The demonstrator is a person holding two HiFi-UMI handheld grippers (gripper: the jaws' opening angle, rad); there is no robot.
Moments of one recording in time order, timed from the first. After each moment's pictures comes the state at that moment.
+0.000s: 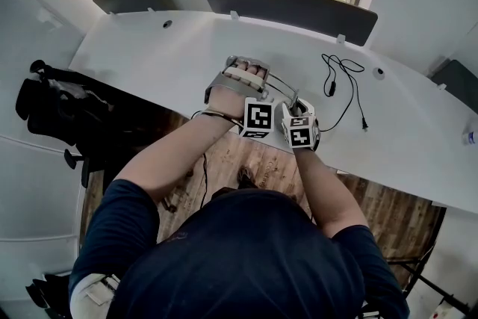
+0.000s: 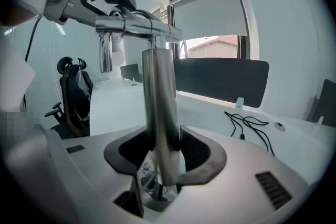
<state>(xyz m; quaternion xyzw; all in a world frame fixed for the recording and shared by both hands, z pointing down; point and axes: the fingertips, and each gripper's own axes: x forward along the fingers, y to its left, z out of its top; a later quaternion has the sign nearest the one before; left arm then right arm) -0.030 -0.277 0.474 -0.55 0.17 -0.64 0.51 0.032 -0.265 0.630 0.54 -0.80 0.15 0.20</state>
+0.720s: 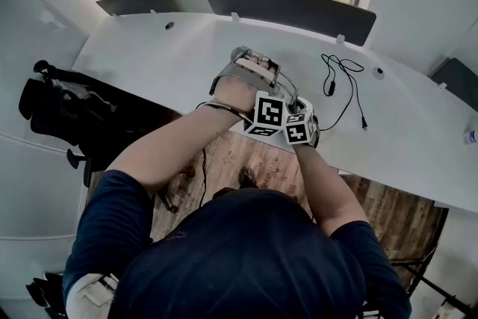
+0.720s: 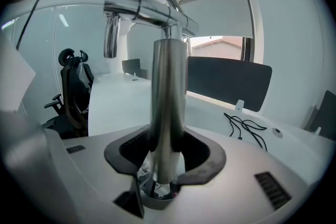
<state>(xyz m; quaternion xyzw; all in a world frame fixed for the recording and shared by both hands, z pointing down) -0.005 -0.264 0.450 -0.52 0.12 -0.66 0.52 0.030 -0.263 0.634 0.53 -0.80 0.14 0.24</state>
